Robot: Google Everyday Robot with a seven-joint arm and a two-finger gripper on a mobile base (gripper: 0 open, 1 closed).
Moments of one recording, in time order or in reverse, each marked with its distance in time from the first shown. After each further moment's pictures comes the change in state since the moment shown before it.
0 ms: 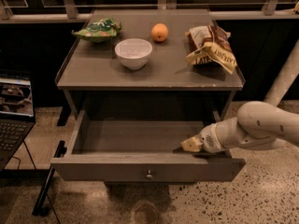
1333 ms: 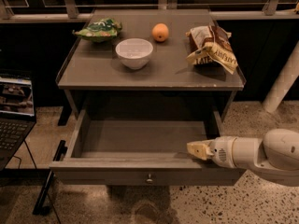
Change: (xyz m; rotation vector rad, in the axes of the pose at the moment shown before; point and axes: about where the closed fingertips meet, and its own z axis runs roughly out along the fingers) arm 0.008 0.020 -0.032 -0.033 -0.277 0.073
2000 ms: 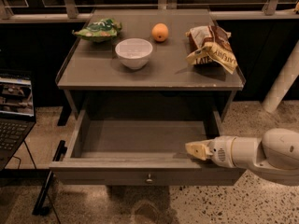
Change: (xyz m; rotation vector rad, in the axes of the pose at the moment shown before) arm 0.000 0.000 0.000 0.000 0.001 0.003
